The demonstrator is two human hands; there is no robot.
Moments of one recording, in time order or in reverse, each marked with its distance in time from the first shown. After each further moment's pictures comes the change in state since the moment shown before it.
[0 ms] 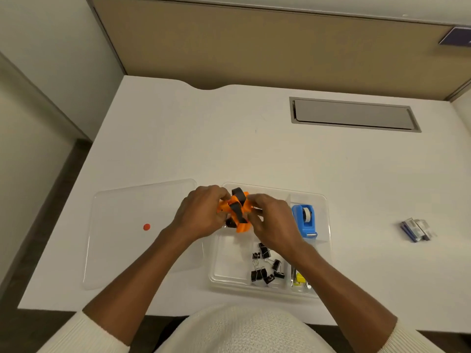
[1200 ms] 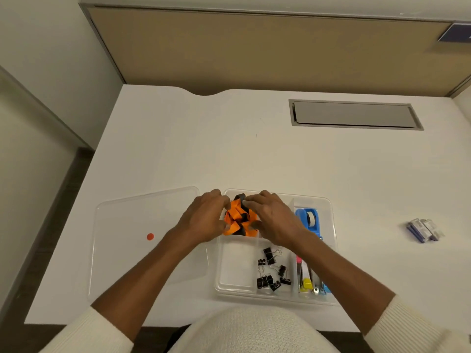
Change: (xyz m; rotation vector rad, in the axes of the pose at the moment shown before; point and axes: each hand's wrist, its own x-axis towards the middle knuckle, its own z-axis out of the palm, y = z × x) left_hand 0.022 -0.015 0.007 0.146 -0.141 0.038; right_hand 0.035 0.032 0.006 -0.403 -0.126 -0.360
